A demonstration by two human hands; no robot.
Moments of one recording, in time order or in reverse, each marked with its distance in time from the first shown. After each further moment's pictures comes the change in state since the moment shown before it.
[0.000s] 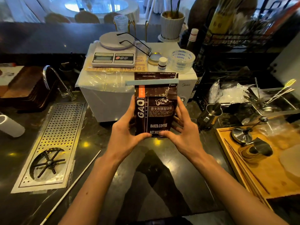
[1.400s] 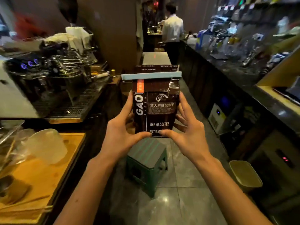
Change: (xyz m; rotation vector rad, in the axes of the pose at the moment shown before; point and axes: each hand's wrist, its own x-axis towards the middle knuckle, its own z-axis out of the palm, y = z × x) left_hand -0.224 0.464 0.429 -0.626 -1.084 0.820; right_hand -0.585 -0.153 -0.359 -0.661 1.306 0.351
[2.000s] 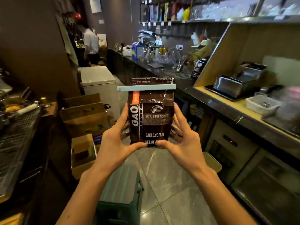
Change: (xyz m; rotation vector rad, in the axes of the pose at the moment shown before) left_hand 0.153 -0.065 0.037 -0.181 -0.298 0.256; right_hand 0.064 0.044 -0.010 -0.269 0.308 0.176
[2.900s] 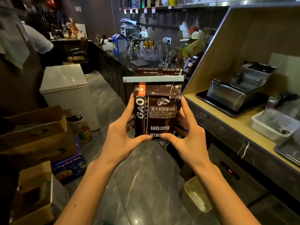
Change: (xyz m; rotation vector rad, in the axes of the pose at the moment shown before) left_hand 0.350 -0.155 0.235 -0.064 -0.068 0.006; right_hand 0.275 0.286 -0.139 -0.039 0.122 0.094
